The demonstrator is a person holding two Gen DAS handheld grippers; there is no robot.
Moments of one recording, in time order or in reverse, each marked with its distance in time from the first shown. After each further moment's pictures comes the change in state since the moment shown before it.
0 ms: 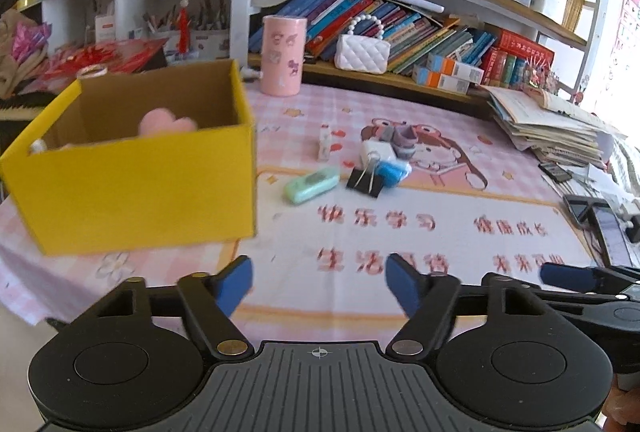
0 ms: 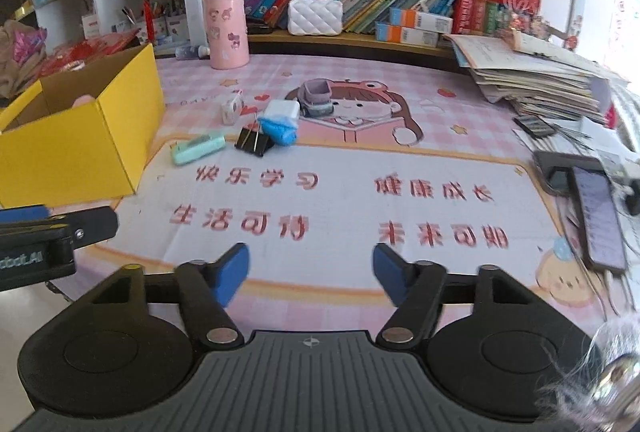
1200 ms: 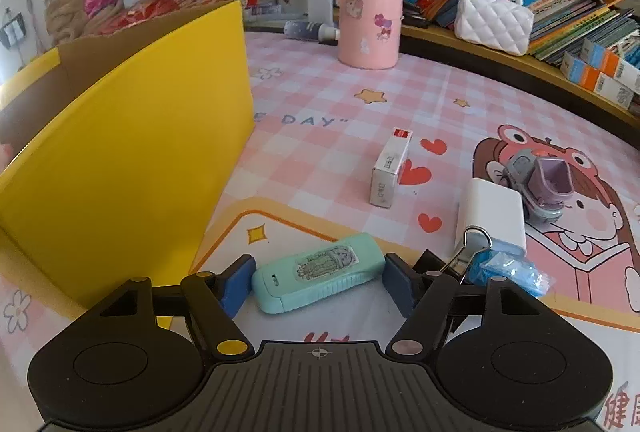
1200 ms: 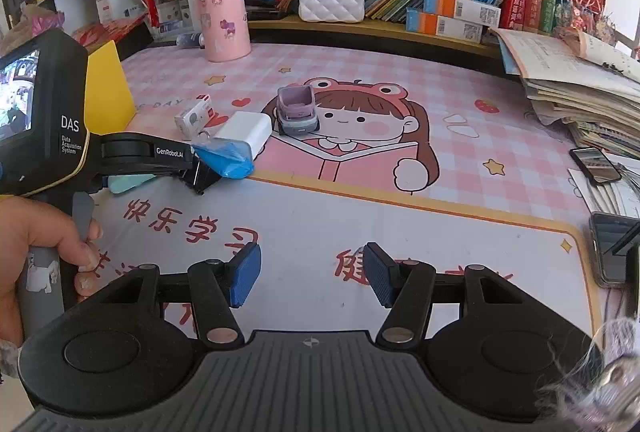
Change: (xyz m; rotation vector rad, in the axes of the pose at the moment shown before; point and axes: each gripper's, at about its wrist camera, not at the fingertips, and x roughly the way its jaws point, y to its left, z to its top) left arm 0.197 -0.036 0.058 -0.187 0.099 0.397; right arm 0.102 -0.071 0.054 -0.084 0.058 0.134
